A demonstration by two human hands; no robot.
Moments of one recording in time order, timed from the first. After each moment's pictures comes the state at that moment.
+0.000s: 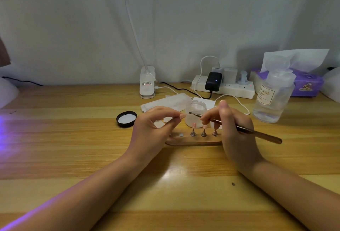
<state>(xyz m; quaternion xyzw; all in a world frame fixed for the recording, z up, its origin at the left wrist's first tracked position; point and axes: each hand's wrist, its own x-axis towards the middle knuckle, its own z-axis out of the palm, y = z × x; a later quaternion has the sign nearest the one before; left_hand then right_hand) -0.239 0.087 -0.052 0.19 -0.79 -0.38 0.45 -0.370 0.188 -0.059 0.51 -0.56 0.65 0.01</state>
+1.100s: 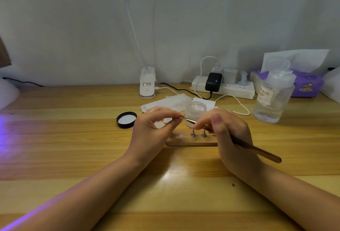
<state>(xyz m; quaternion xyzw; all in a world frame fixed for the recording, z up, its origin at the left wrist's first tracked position) -0.239 0.086 -0.052 0.20 -0.79 -0.38 0.44 -0.365 0.189 -0.058 0.61 -0.53 0.58 0.09</state>
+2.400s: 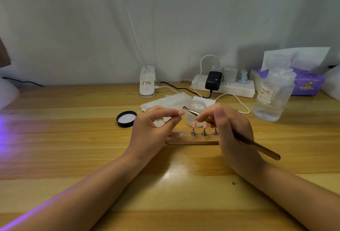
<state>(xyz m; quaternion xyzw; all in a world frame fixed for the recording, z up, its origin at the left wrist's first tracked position) -0.239 0.088 -0.051 0.20 -0.78 -0.40 0.44 -0.365 0.189 -0.056 0.59 -0.55 0.59 0.08</state>
